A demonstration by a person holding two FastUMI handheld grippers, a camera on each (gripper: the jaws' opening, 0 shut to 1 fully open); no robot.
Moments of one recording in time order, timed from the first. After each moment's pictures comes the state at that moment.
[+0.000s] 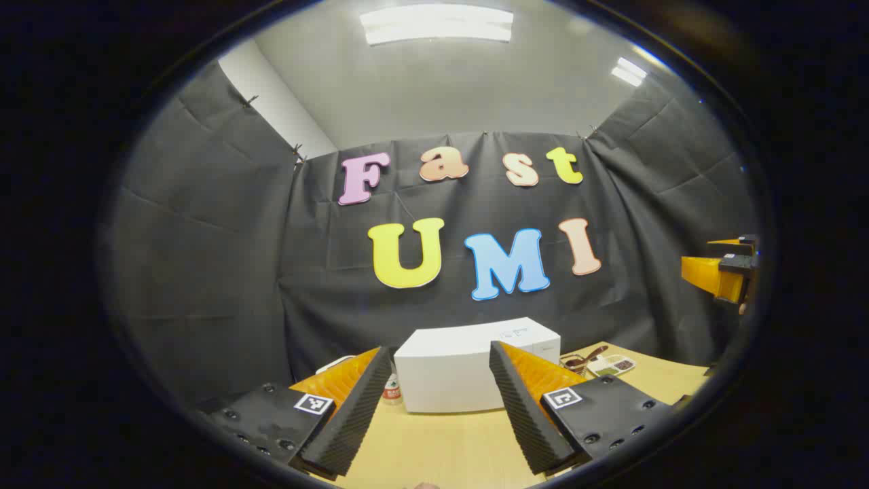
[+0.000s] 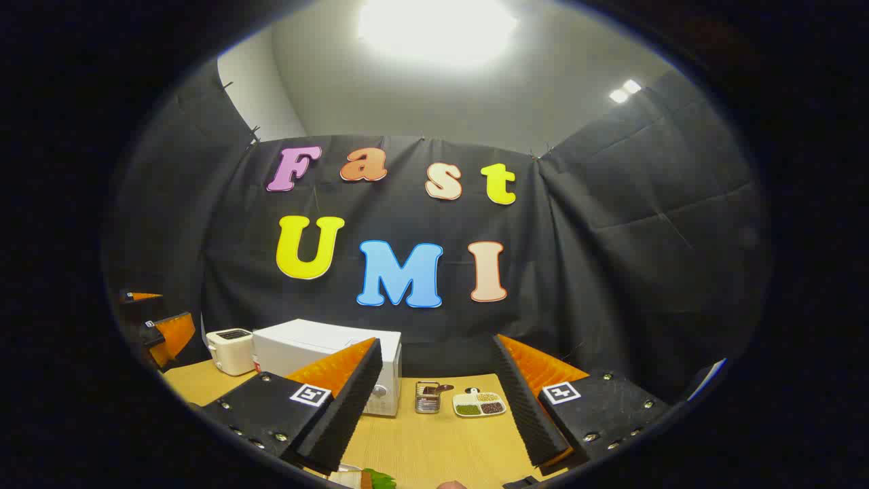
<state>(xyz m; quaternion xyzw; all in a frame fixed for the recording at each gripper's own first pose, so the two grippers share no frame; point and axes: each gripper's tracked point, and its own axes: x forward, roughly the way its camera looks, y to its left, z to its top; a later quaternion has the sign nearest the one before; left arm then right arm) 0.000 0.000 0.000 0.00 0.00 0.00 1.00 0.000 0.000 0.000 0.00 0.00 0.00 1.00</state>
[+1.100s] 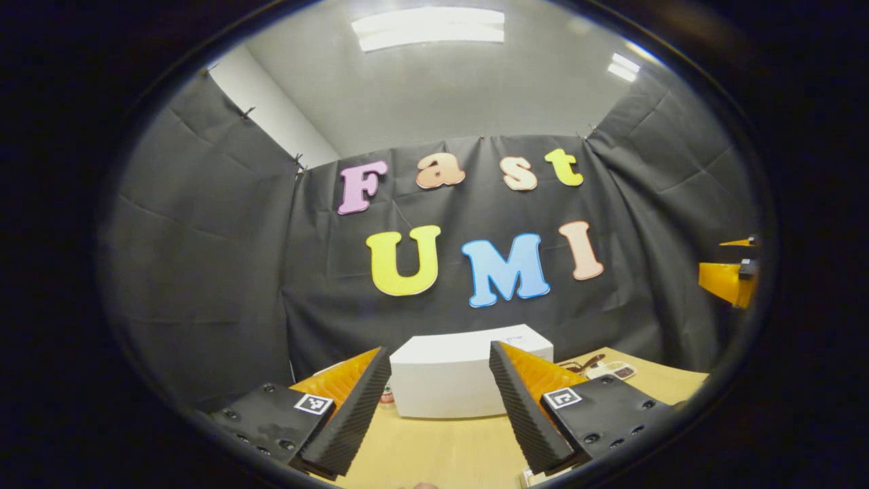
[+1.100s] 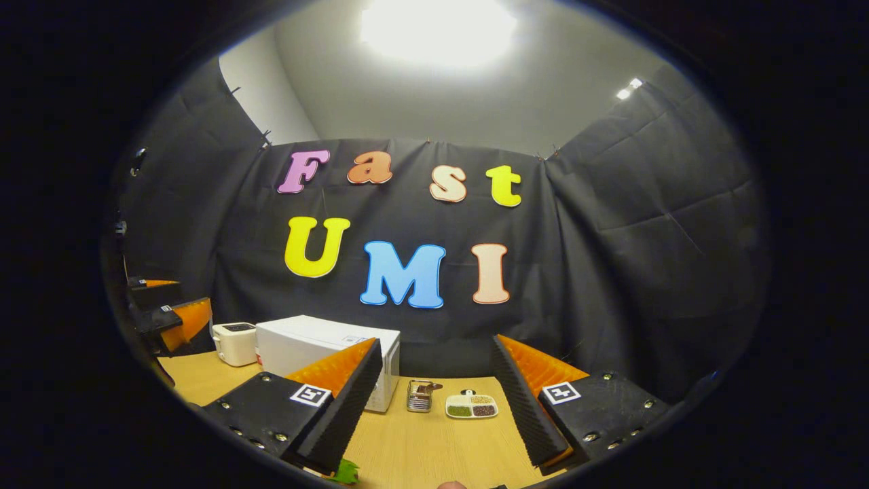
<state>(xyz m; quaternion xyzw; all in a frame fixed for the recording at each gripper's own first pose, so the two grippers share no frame) 0.013 -0.050 0.017 0.01 -0.02 0.02 1.00 -0.006 -0.052 -0.010 0.00 -0.01 0.03 1.00</state>
